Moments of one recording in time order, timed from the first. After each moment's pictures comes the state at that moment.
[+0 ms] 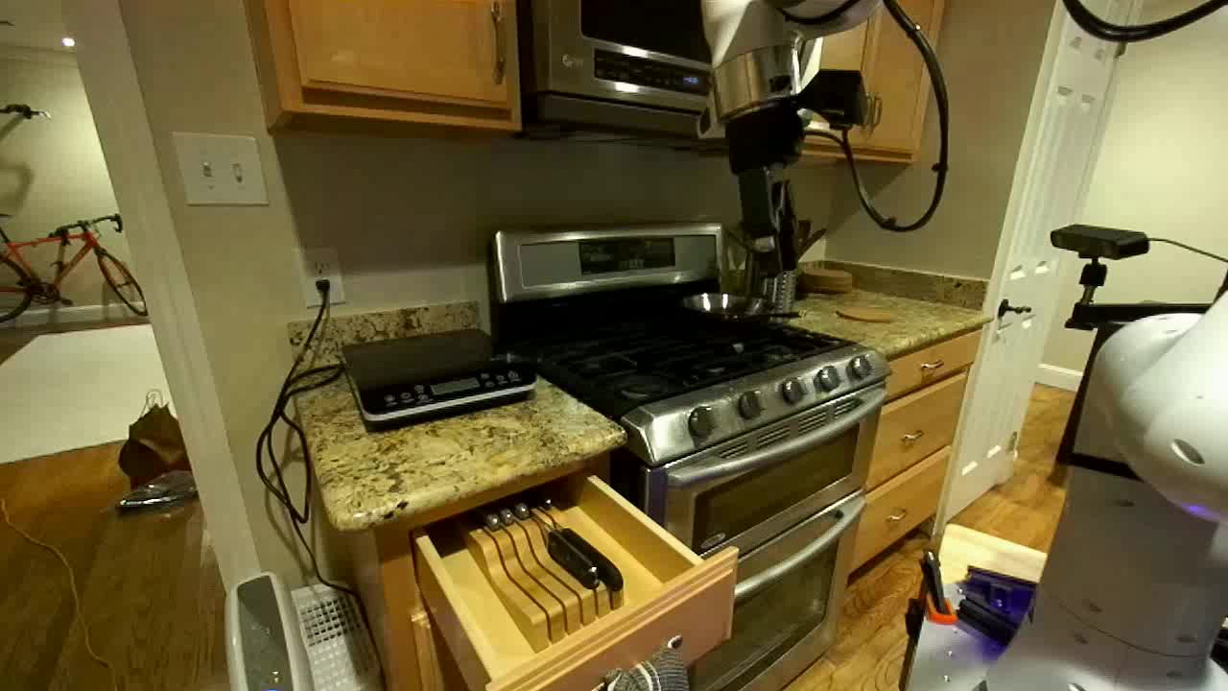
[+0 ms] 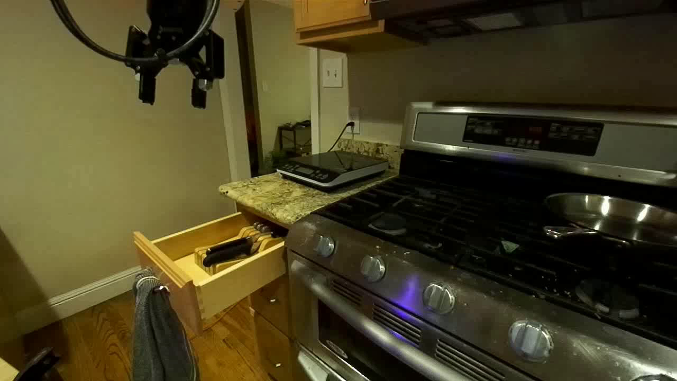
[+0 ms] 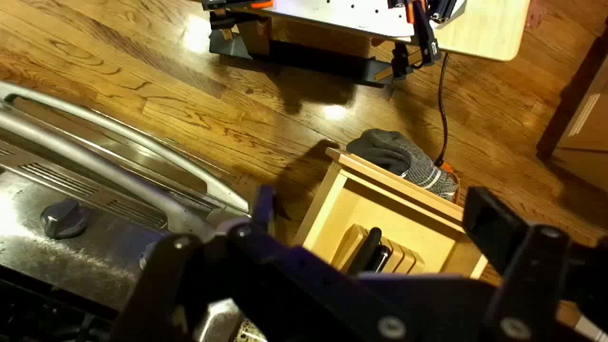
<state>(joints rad) 0.02 -0.49 -0.06 -2.19 0.00 1.47 -0.19</state>
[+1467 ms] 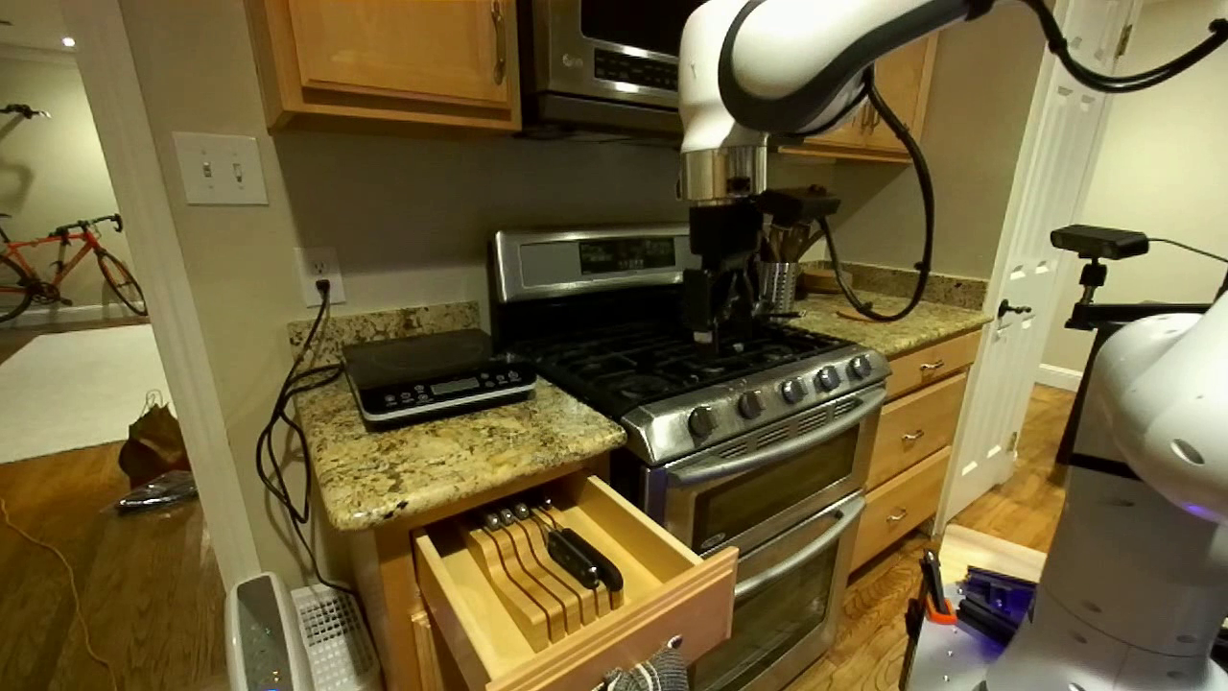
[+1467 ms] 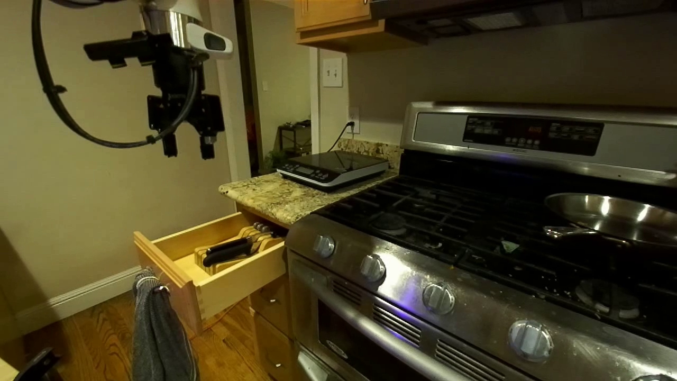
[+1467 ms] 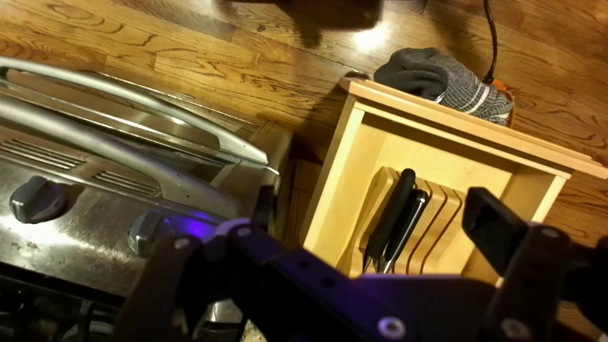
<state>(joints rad) 0.02 -0.49 0.05 -2.44 0.00 1.89 0.06</state>
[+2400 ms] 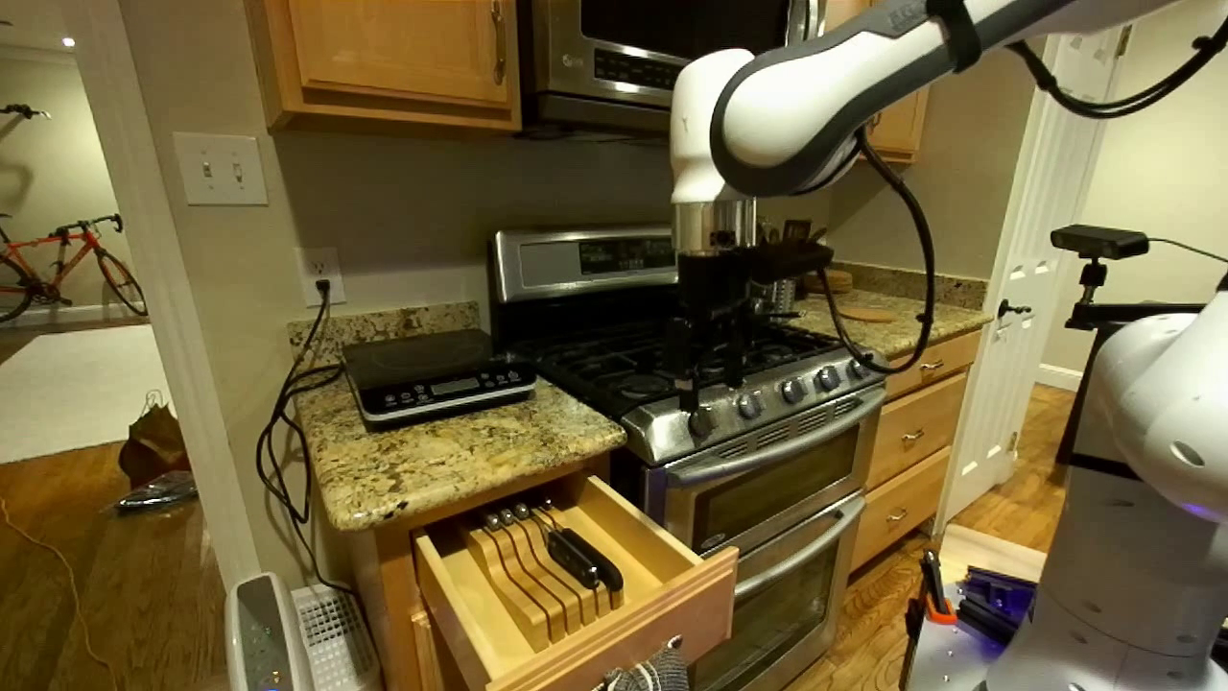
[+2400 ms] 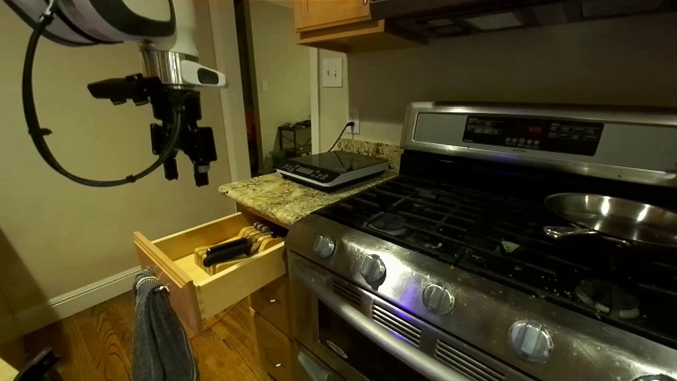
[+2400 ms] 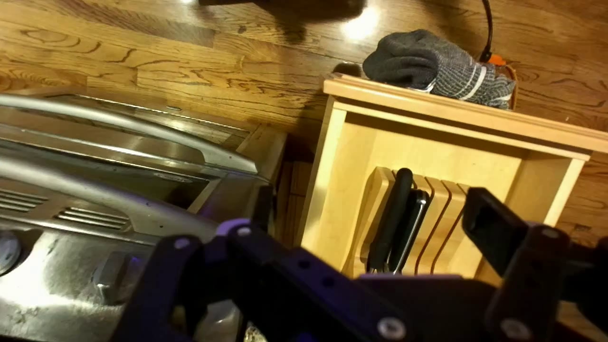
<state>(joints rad) 0.02 -0.45 0.09 -2.54 0.05 2.06 0.18</state>
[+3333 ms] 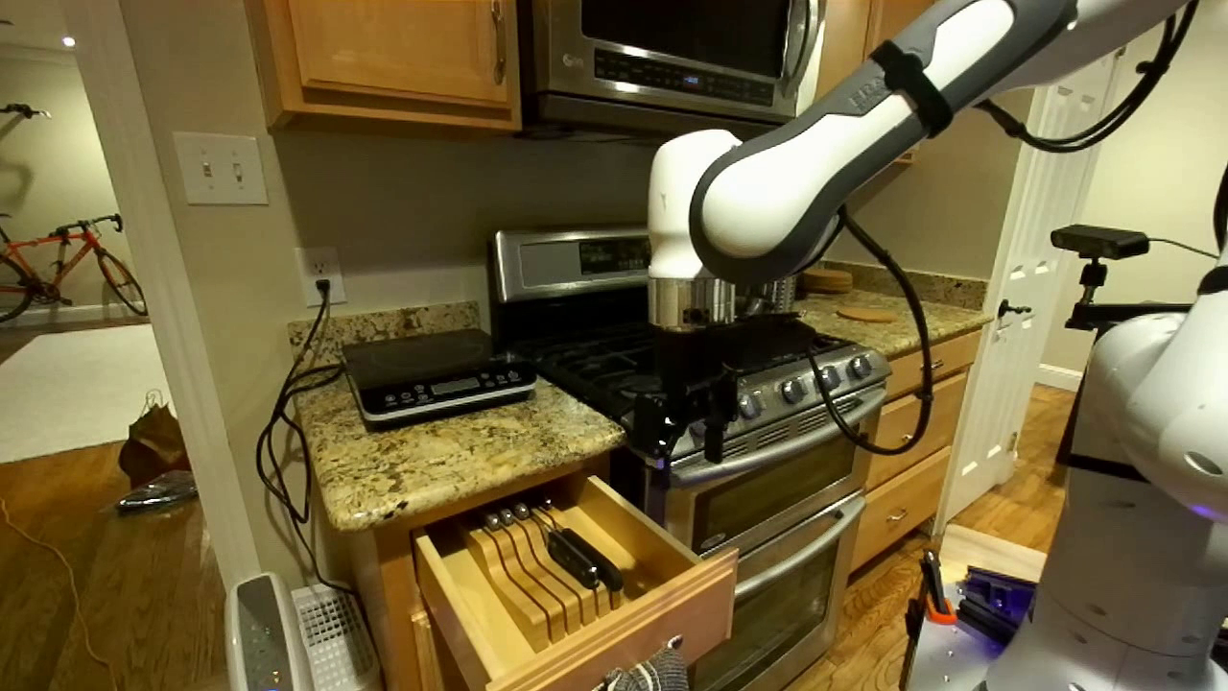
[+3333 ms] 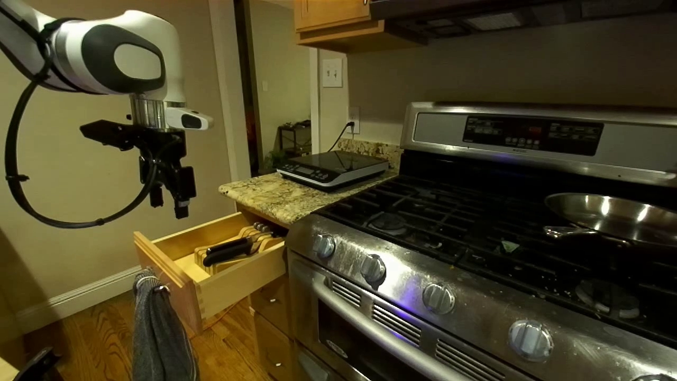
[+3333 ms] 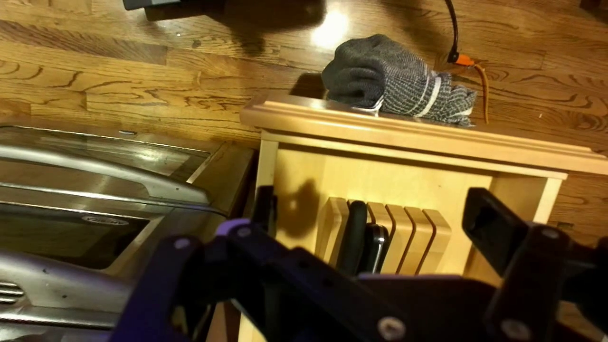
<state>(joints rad) 0.08 -0.33 0.16 -2.63 0.16 2.26 0.27</state>
